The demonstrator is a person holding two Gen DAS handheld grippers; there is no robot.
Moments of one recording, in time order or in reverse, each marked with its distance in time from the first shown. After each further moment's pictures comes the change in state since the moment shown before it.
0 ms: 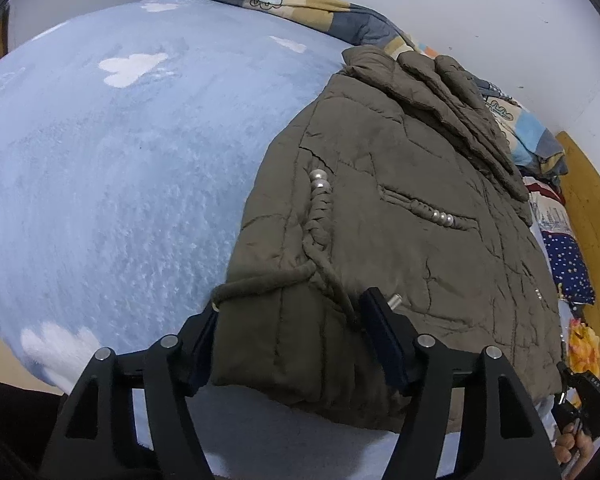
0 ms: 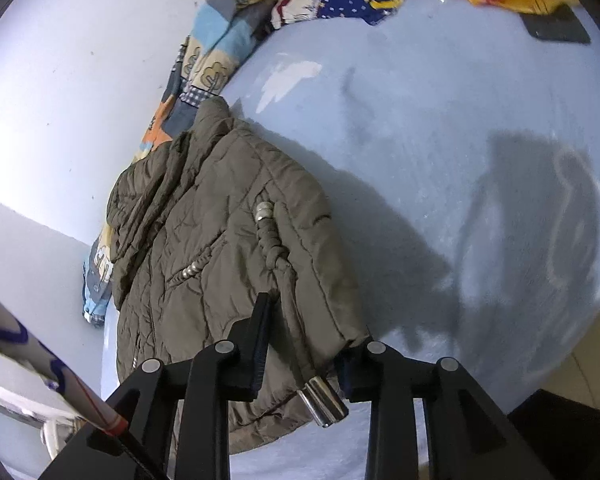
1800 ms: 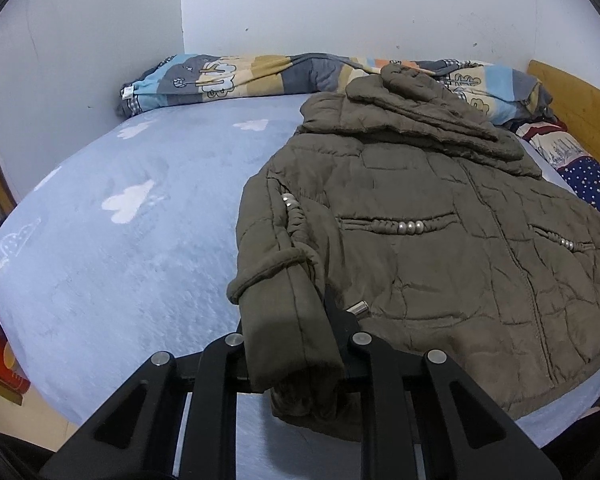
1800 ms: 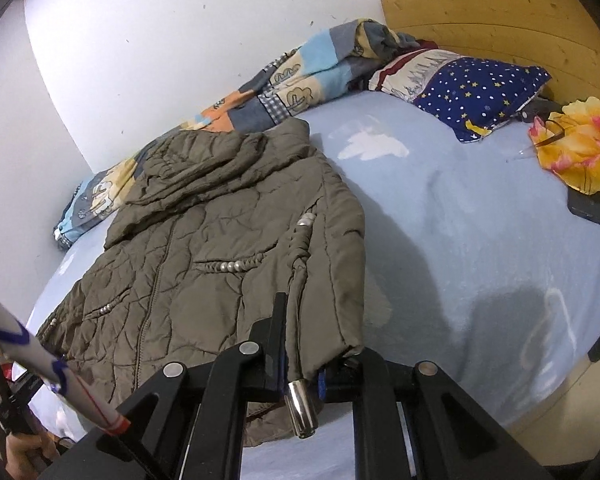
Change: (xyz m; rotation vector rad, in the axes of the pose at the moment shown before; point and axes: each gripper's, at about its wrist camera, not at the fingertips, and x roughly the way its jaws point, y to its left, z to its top) left arm -0.033 -0.052 -0.005 0.367 -0.222 0.164; right arm -0.030 0.088 -0.040 -0.503 -0.178 -0.088
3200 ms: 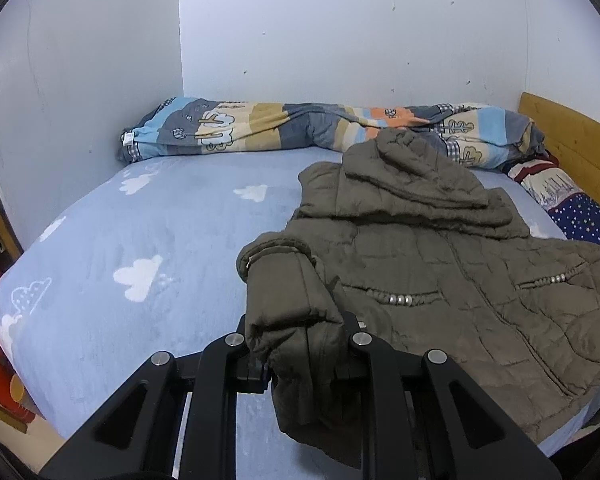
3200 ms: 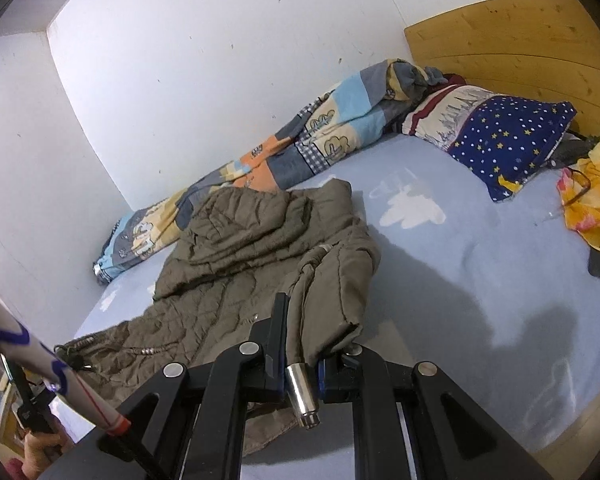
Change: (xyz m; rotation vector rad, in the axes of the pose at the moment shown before) left arm -0.037 -0.001 0.076 0.002 -0.127 -0.010; right arm -0.033 0.017 0.072 0.004 -0.118 0.147
